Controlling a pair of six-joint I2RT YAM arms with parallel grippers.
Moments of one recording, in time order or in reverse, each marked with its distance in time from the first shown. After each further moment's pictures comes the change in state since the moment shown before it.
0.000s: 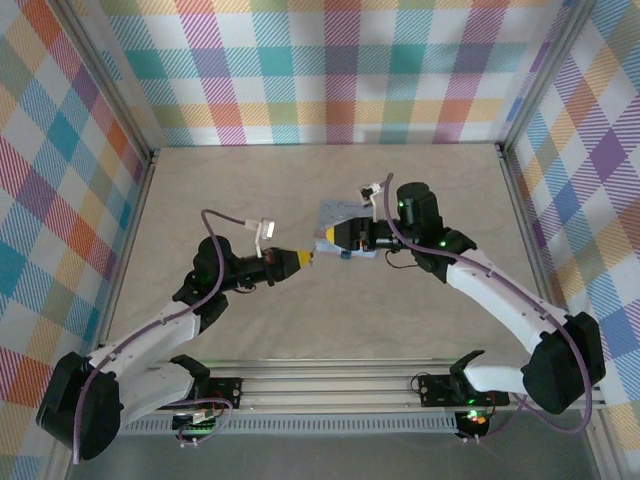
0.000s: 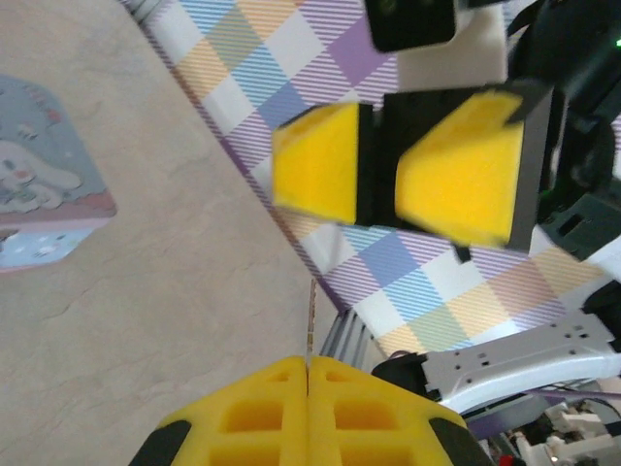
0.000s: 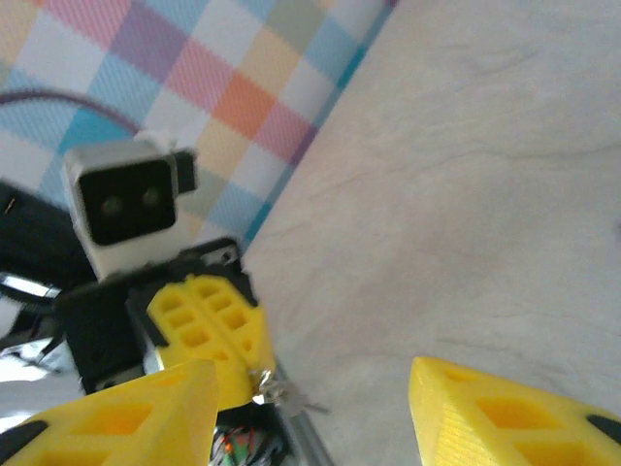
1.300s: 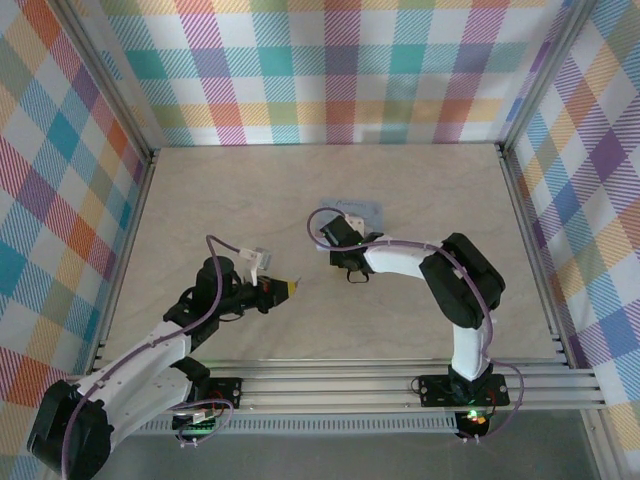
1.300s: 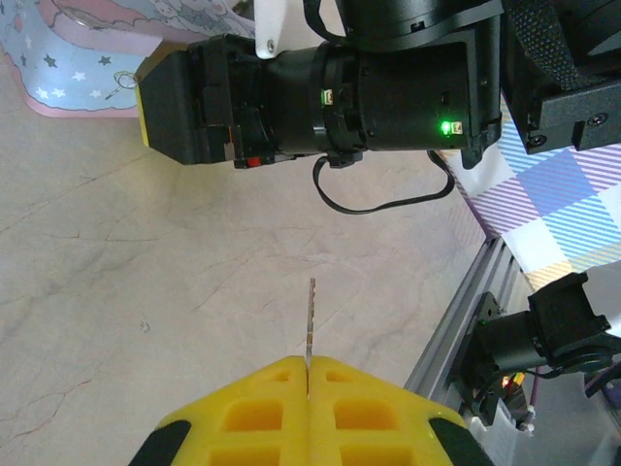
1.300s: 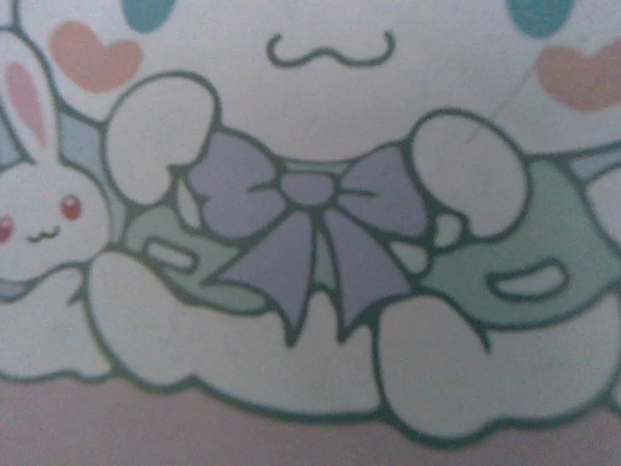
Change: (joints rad) left arm -0.003 -0.166 -0.125 -0.376 -0.153 0.272; right arm 0.207 0.648 0.150 -0.121 0.990 0.116
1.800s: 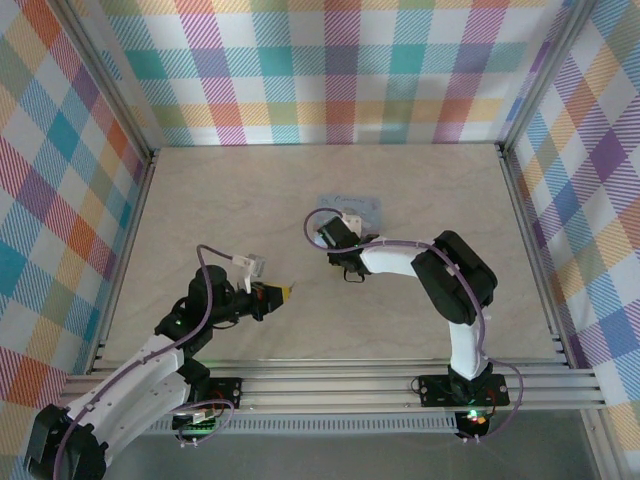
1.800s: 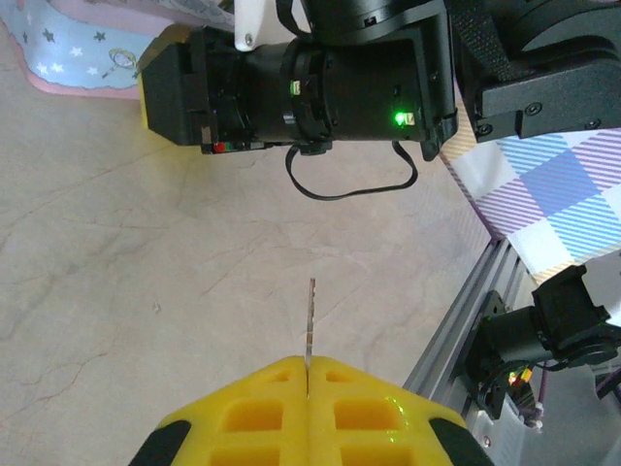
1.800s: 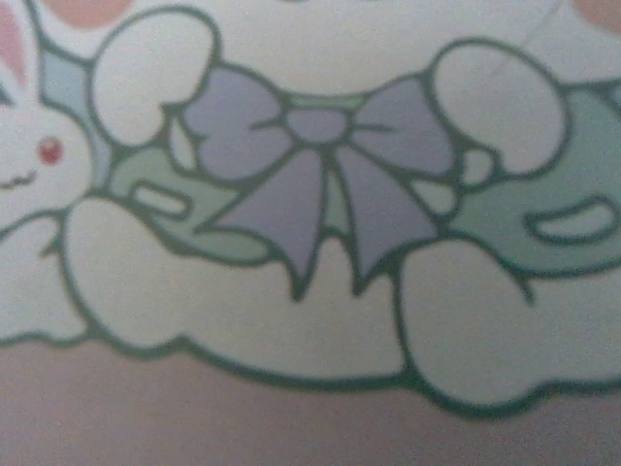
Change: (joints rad) left arm -0.001 -0.138 -0.046 -0.072 -0.028 0.004; right arm 0.001 0.049 0.006 0.083 0.047 -0.007
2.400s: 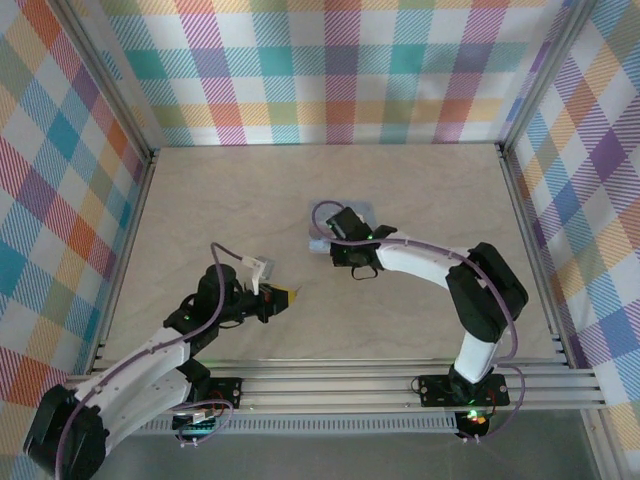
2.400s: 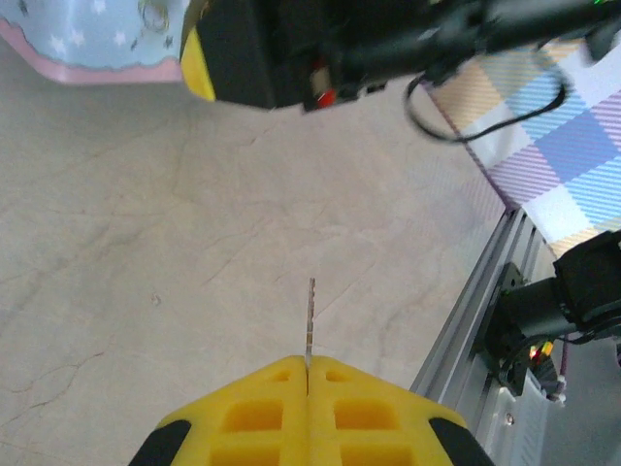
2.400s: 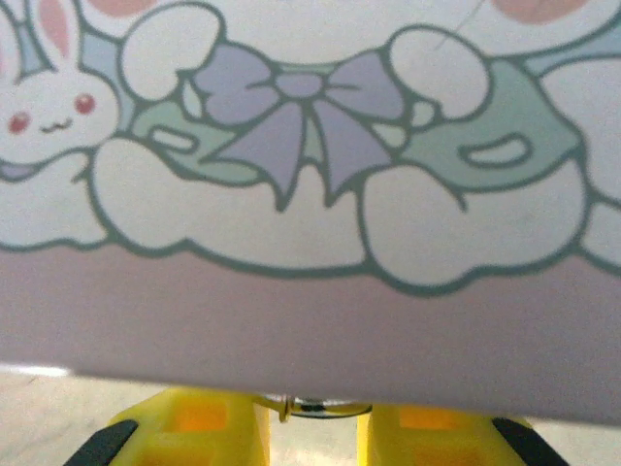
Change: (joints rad) left arm -0.045 0.129 -0.001 0.073 -0.006 0.063; right arm -0.021 -0.200 0.018 -0.237 -0.243 -0.061
